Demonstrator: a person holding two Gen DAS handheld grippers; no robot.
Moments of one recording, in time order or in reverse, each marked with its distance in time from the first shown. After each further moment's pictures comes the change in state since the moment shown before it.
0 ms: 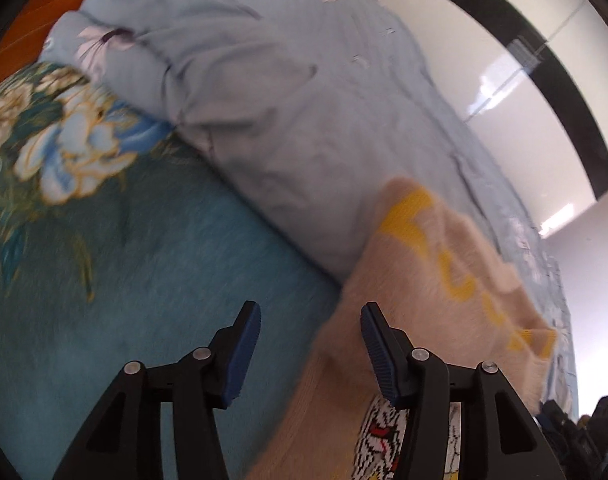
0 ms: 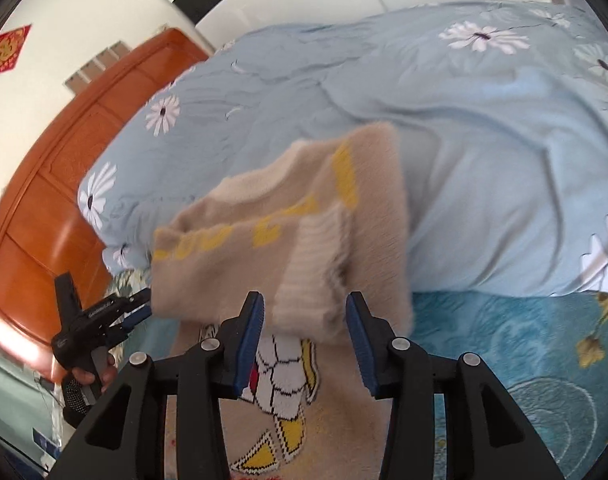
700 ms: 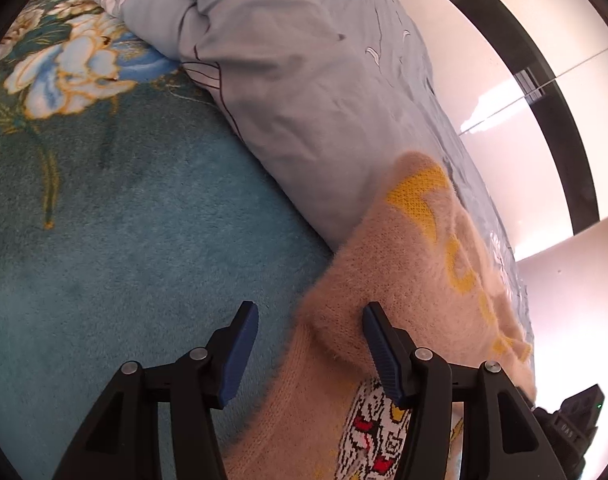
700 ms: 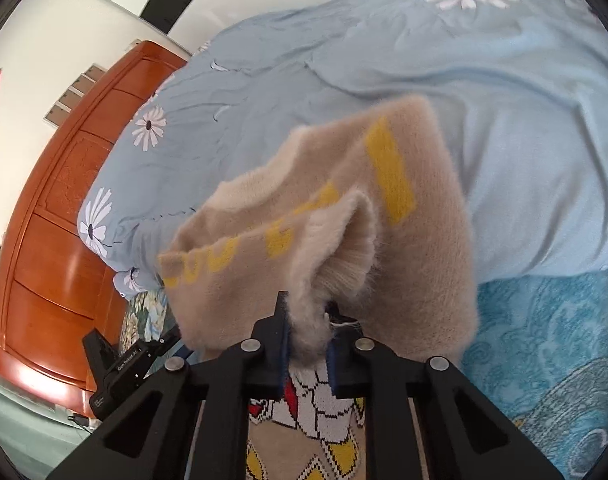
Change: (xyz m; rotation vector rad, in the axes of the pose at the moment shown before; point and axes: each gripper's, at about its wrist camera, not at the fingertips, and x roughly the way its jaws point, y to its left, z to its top) left arm 0.040 0.008 -0.009 -0.106 0.031 -0.163; right arm 0.018 0.005 0.017 0.146 0.004 0.064
